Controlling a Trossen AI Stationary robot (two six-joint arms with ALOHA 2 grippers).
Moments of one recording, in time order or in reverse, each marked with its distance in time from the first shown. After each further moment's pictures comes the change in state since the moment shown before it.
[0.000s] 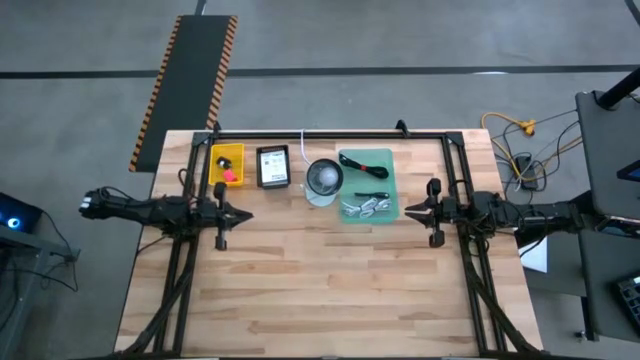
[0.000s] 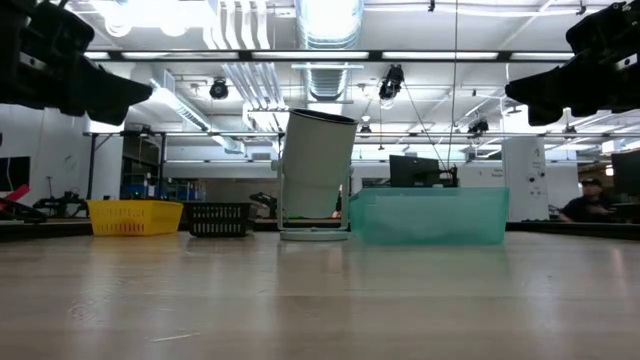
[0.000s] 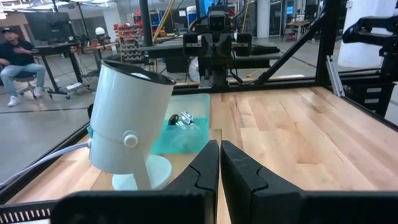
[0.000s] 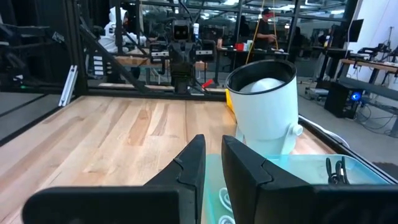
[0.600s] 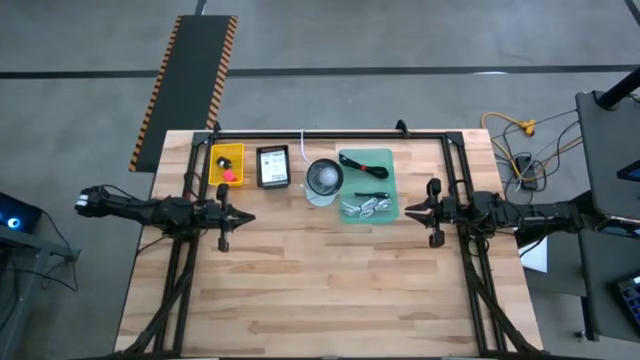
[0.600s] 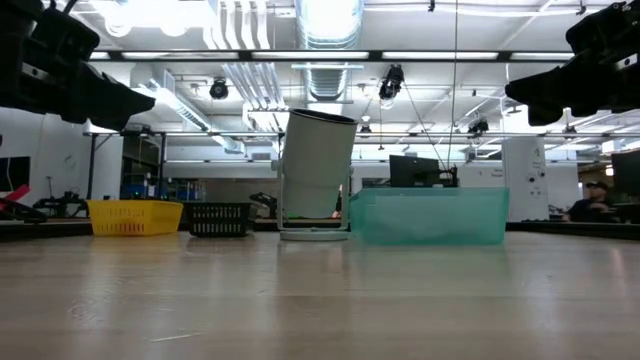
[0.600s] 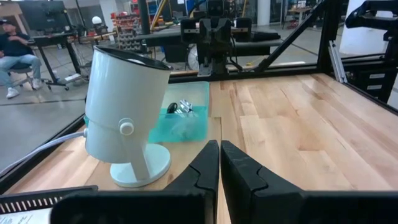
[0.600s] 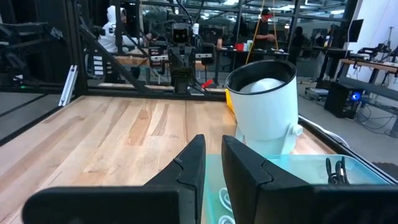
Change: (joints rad) left arm 0.000 0.074 -0.005 0.033 -0.001 0.000; right arm 0.000 0.000 0.000 0.000 0.000 0.000
